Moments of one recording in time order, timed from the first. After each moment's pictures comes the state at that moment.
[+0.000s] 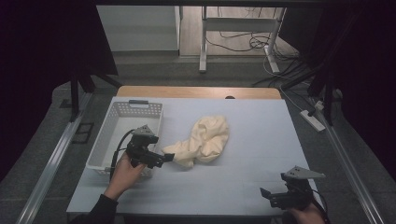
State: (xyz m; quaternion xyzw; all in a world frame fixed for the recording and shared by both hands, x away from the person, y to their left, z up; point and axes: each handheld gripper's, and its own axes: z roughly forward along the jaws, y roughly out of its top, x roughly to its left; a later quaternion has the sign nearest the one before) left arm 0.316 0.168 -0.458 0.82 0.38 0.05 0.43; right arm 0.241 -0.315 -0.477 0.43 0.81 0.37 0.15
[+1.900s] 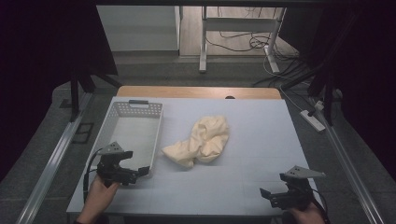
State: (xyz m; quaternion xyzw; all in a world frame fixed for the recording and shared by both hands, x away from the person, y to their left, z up) left arm 0.256 0.232 -0.478 0.78 0.44 0.07 0.44; right arm 0.243 -0.317 -0.477 0.43 0.81 0.37 0.13
